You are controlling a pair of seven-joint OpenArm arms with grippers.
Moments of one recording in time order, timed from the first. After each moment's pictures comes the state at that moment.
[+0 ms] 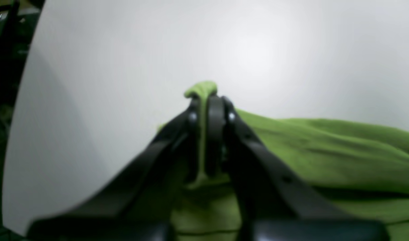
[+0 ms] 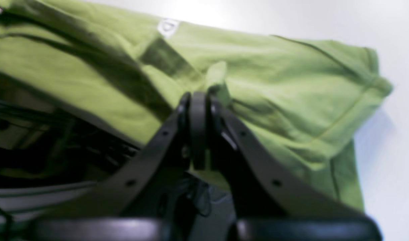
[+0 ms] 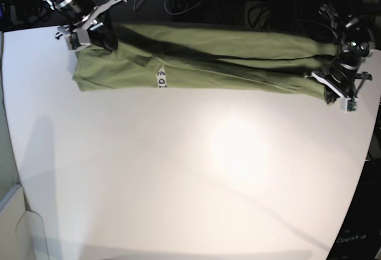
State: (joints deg) left arm 8.9 -2.6 -40.3 94.8 0.0 -35.7 35.8; right arm -45.3 17.9 5.9 110.7 19.4 23.5 -12.7
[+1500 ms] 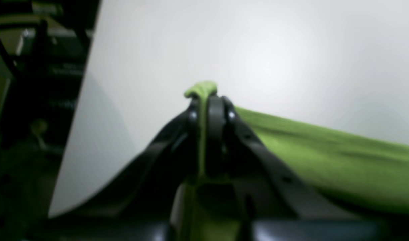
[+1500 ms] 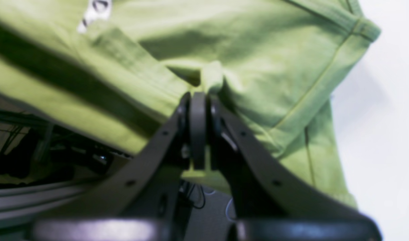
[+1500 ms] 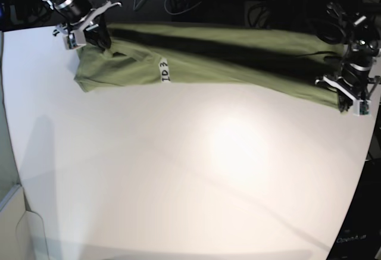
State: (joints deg) left arm 9.5 -4.3 -41.3 98.7 0.4 -35.7 31.4; right arm -42.4 17.2 7.1 101.5 18.6 23.5 -9.6
